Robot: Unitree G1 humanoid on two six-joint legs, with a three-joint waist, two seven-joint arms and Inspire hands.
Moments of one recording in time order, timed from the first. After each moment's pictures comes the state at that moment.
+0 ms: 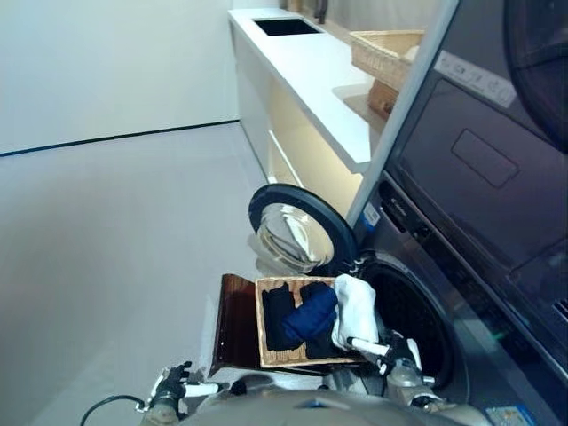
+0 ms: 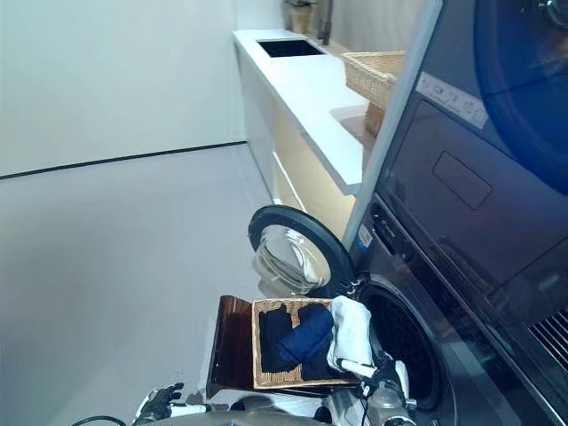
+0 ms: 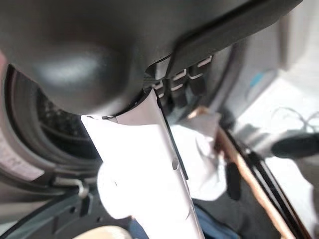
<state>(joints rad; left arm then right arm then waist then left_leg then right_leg) 0.05 0.24 -0.34 1.34 -0.05 -0.19 0.20 -0.08 -0.17 0.16 1.32 0.21 -0.14 -0.35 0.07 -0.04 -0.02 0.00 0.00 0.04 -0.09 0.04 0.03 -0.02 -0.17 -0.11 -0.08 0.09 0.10</state>
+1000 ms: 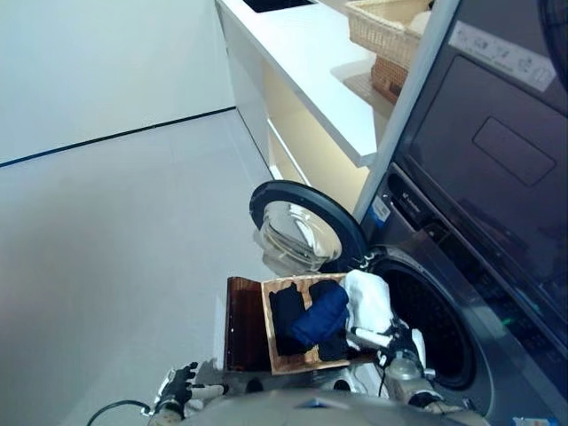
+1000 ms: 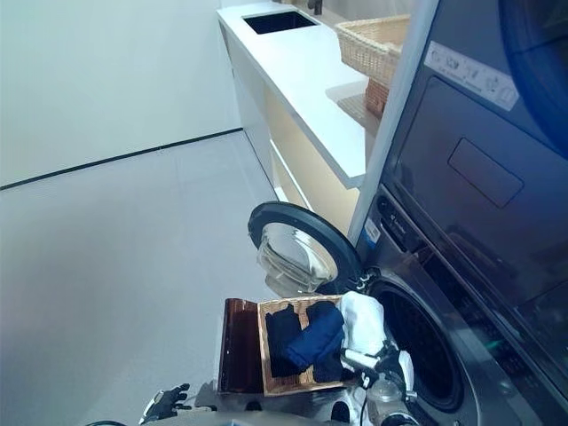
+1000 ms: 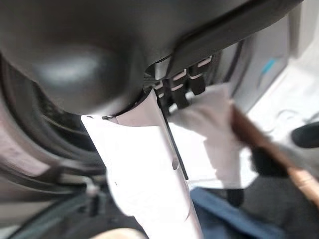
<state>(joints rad) 0.09 0.21 -0.37 1.29 -0.05 -0.21 0.24 -0.06 -0.21 0.14 1.08 0.17 -0.11 -0.46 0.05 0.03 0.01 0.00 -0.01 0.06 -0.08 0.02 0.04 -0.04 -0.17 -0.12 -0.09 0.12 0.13</state>
